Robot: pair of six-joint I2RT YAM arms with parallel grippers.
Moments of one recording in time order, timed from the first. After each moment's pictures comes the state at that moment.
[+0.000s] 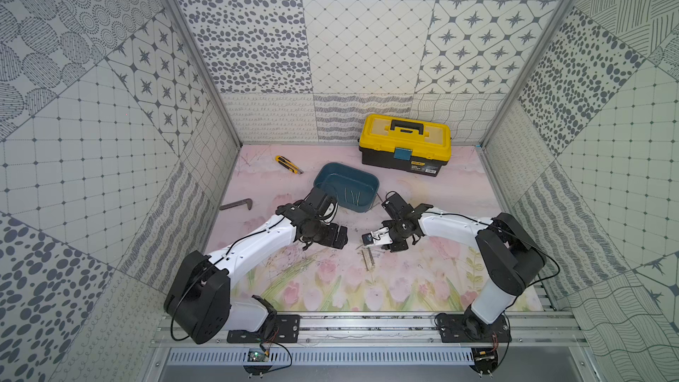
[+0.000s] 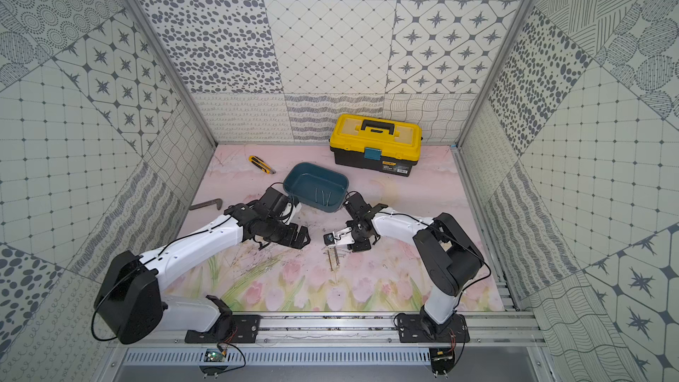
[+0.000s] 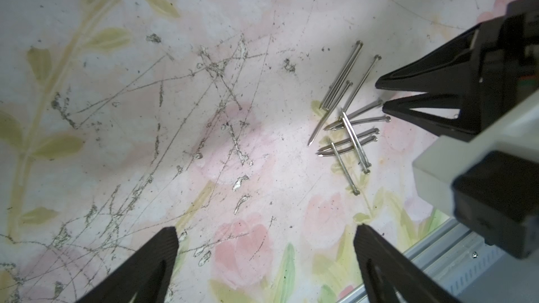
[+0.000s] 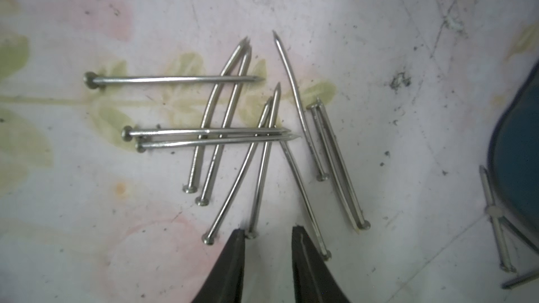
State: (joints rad) left arm -0.53 1.38 0.95 -0.73 0.20 -0.29; right arm 0.67 1.72 0.99 -0.52 -0.20 -1.16
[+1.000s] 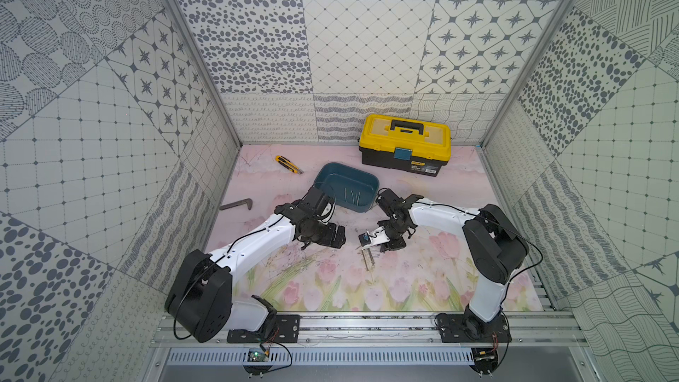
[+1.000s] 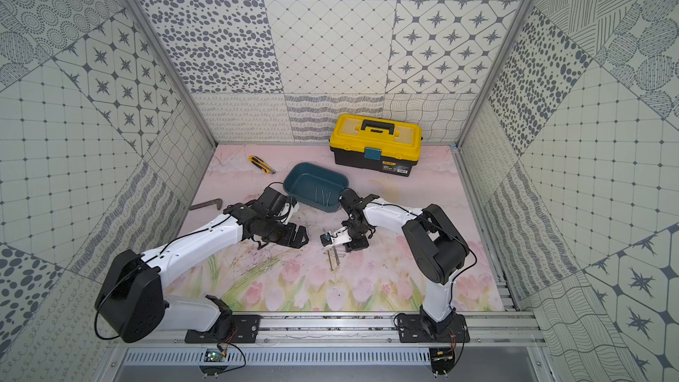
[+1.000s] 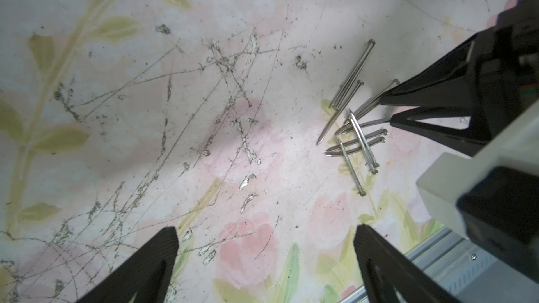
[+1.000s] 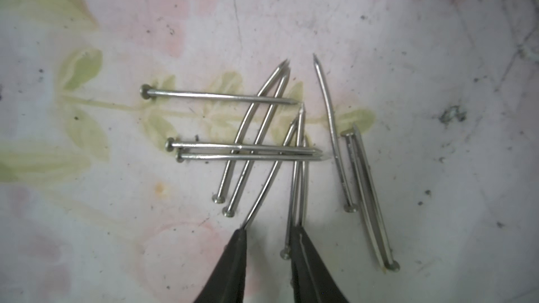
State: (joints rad) left arm -0.50 1.39 0.94 -0.73 0.21 -0.28; right arm 0.67 1.84 1.15 -0.77 -0.29 -1.22
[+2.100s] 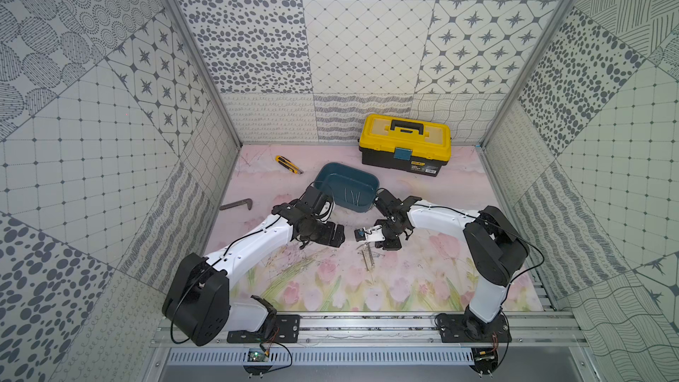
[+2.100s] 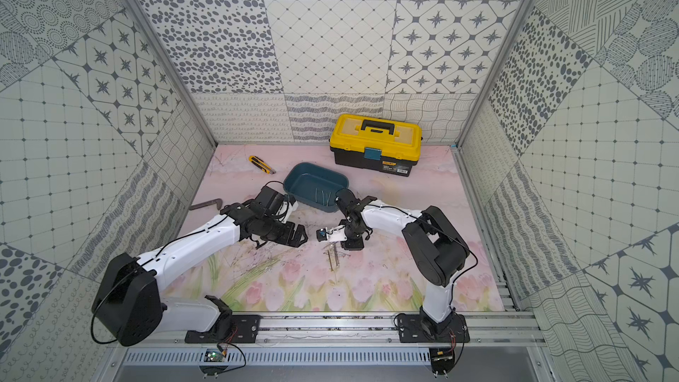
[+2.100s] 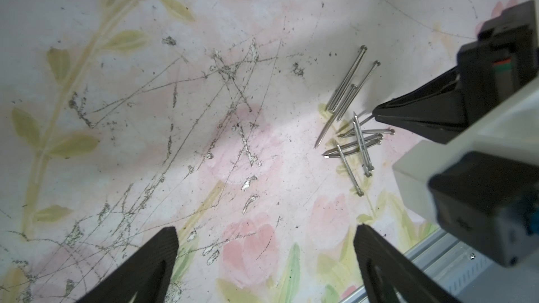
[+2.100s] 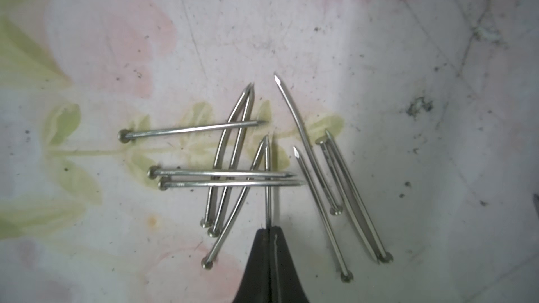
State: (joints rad) left arm -0.49 1.37 0.95 -0.73 0.22 -0.27; right arm 0.69 1.79 1.14 -0.71 -0.26 -1.00
